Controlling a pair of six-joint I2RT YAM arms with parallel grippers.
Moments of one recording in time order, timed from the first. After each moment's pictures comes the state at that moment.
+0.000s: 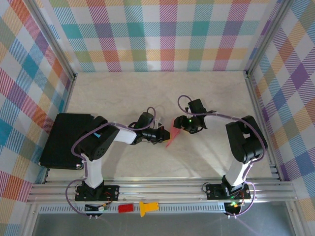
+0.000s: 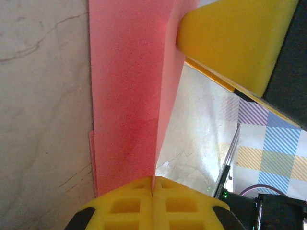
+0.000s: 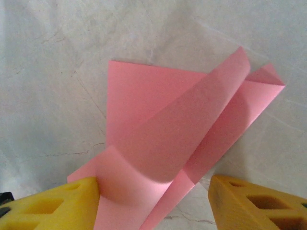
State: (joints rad) left arm -0.64 1.93 0.83 0.41 0.69 -0.92; right arm 0.43 1.76 0.96 -0.28 -0.33 0.58
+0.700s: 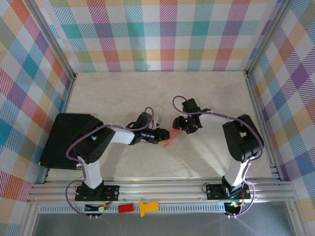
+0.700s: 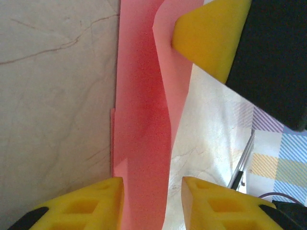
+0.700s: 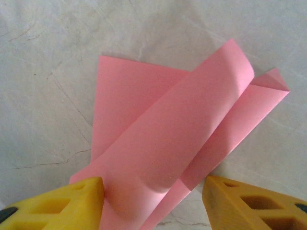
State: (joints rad) left arm -0.64 1.85 0.81 0.30 0.61 -0.89; right arm 0.49 1.79 1.02 -0.37 -0.20 0.59
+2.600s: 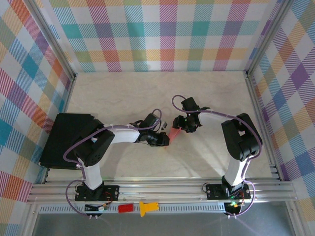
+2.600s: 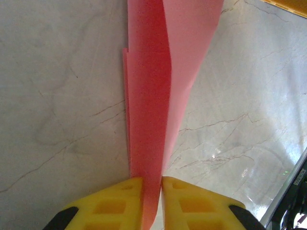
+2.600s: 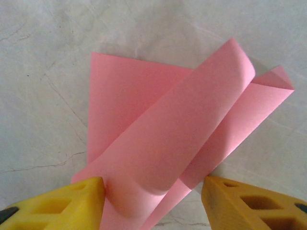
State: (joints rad) left arm -0.74 1.84 0.94 -0.09 0.47 -0.65; right arm 0.49 1.82 1.06 -0.42 -0.20 0.59
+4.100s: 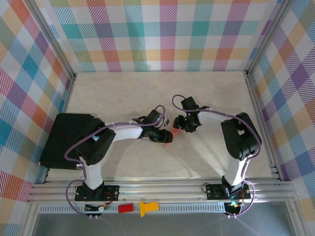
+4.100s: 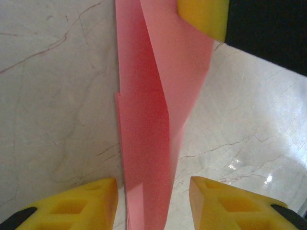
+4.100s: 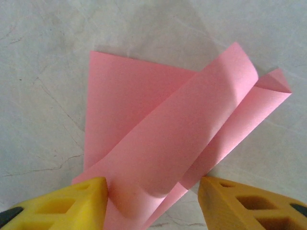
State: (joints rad) left arm -0.74 1.87 1.06 -0.21 0.38 -0.57; right arm 0.48 1.83 1.08 -0.45 -0.19 0.61
